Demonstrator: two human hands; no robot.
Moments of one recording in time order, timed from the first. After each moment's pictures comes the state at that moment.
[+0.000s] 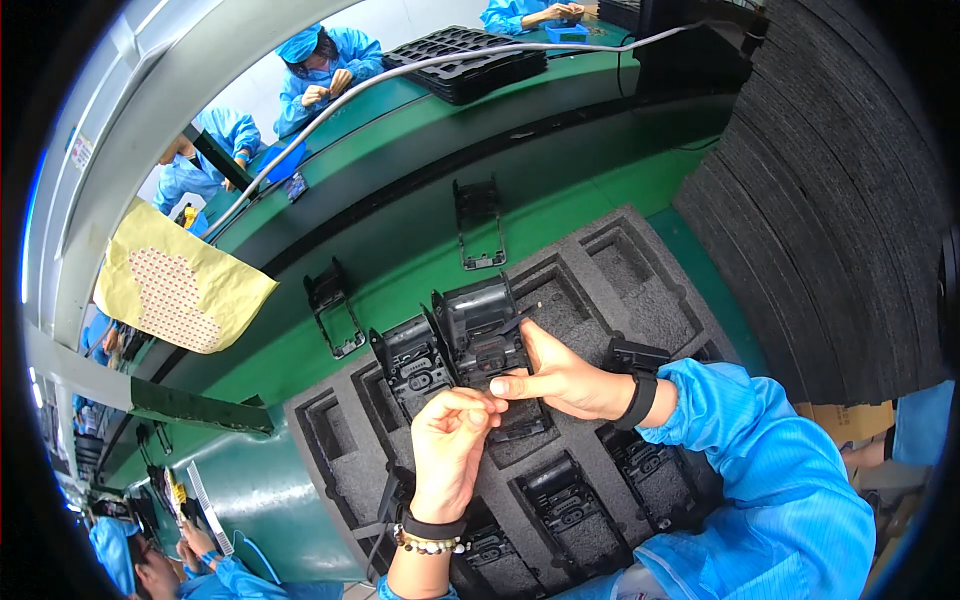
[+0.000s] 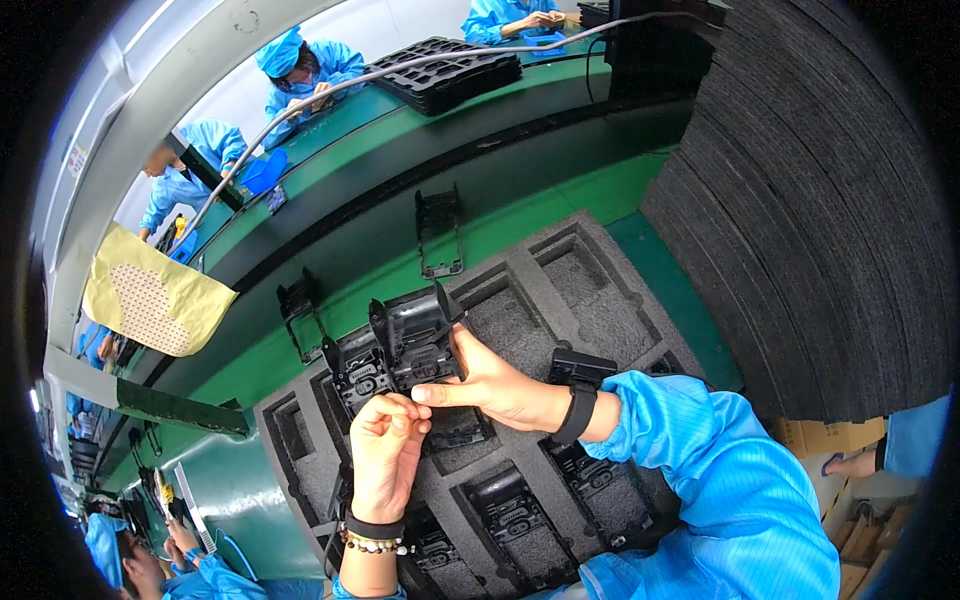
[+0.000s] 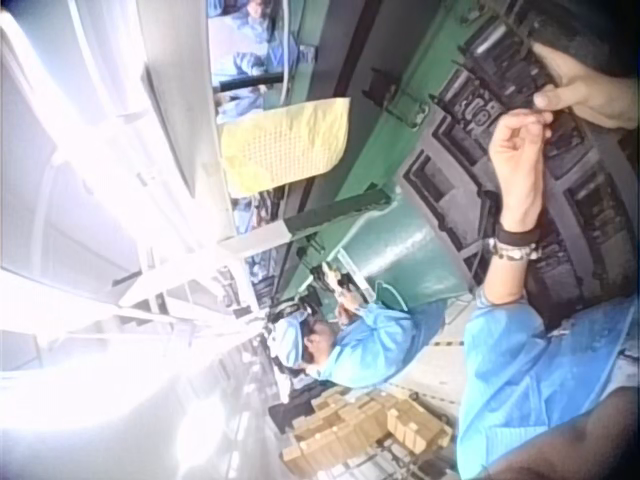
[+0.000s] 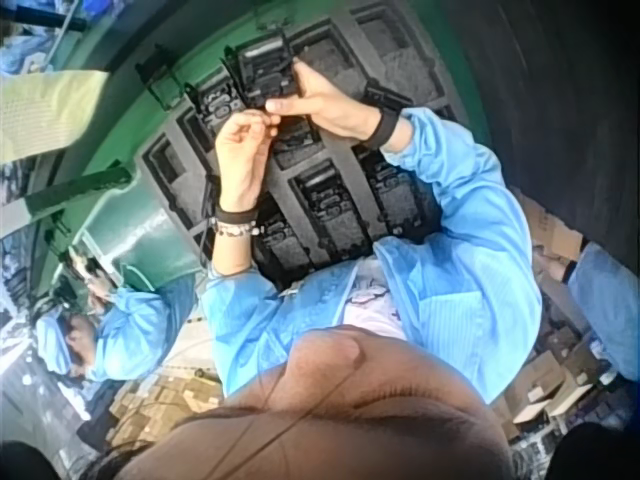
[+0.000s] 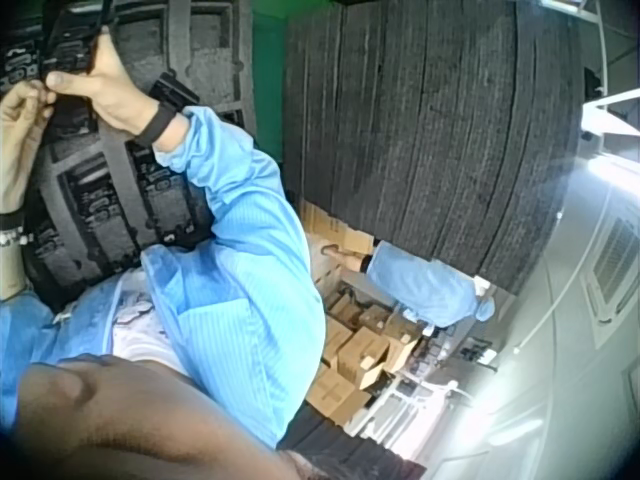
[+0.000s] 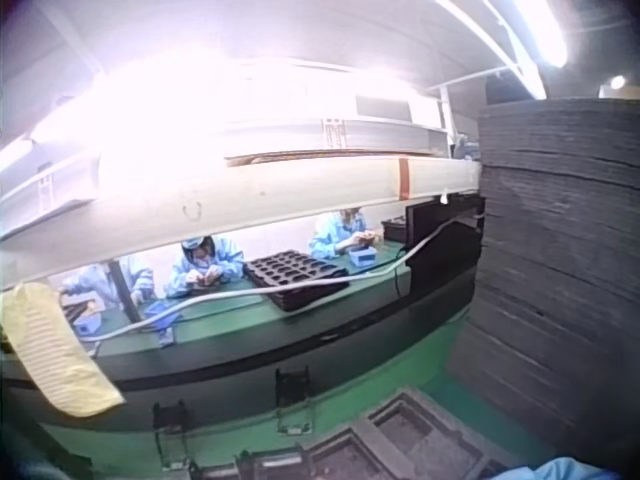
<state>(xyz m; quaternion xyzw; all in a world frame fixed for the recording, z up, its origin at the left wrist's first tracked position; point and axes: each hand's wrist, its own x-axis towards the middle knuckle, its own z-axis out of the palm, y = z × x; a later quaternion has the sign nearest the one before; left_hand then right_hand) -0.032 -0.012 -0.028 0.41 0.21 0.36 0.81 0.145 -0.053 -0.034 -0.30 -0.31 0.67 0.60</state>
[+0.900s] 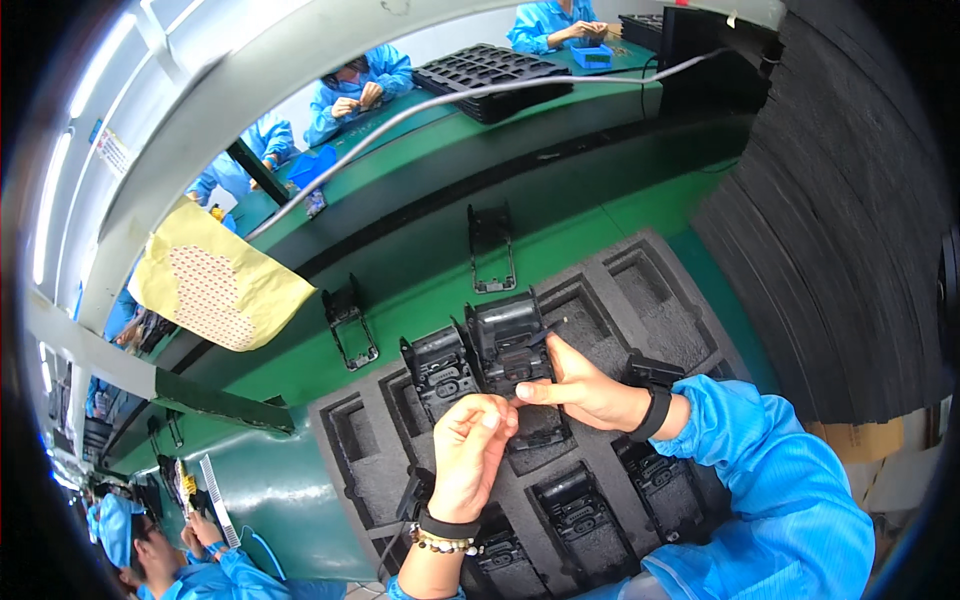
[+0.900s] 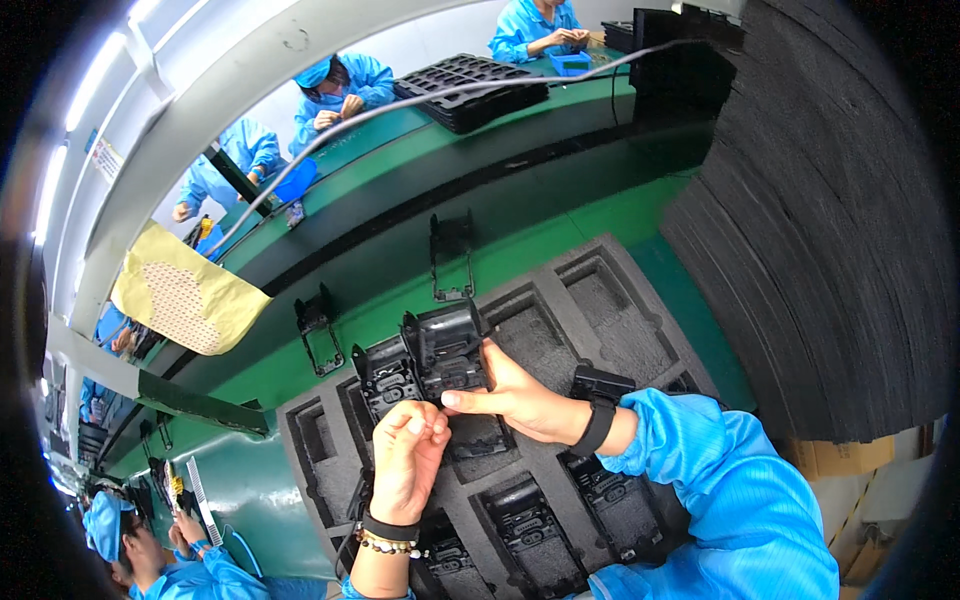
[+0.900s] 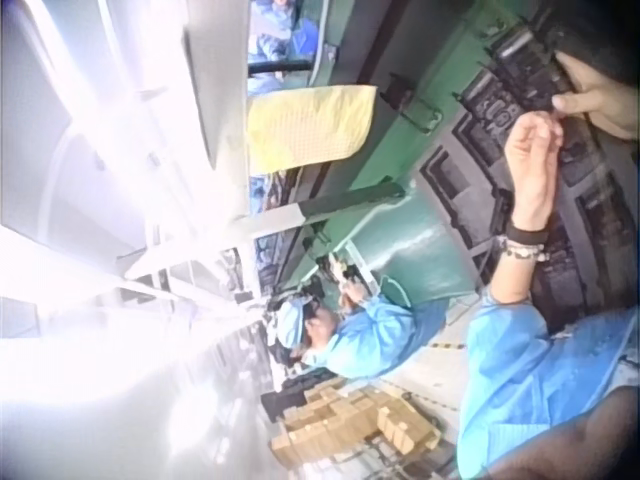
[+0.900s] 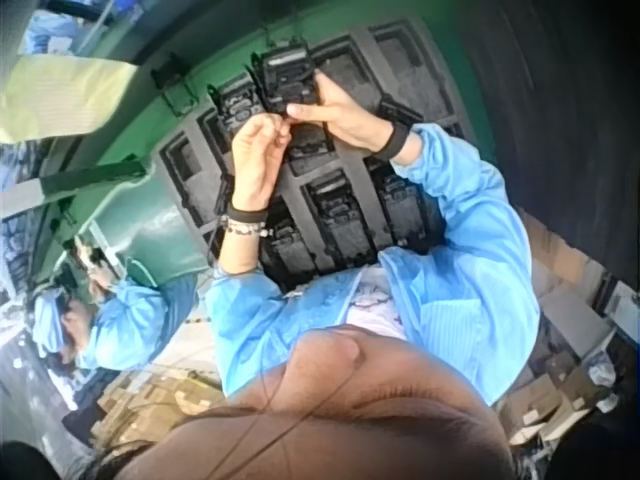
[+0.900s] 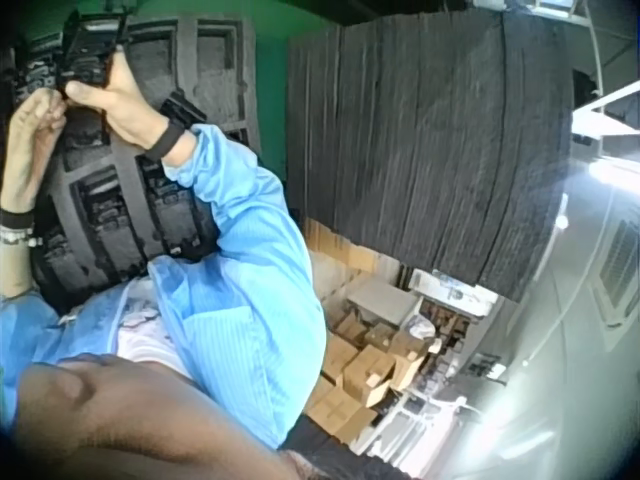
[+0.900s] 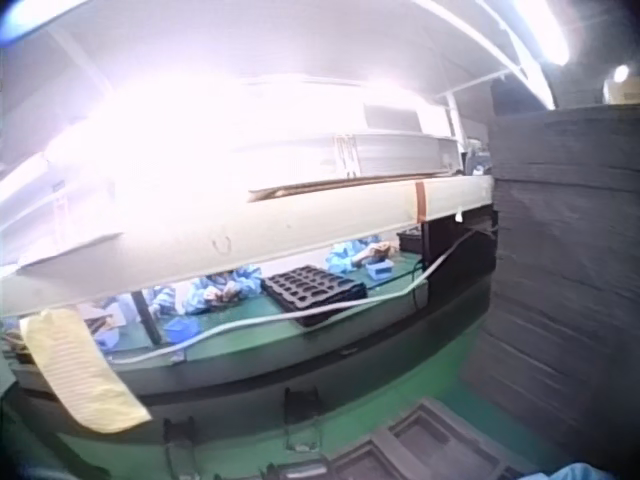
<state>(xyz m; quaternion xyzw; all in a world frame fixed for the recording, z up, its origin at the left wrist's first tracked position) -0.036 -0.010 -0.028 0.37 0.18 0.36 0.84 0.145 -0.053 -0.037 -0.31 -0.33 0.65 0.61</state>
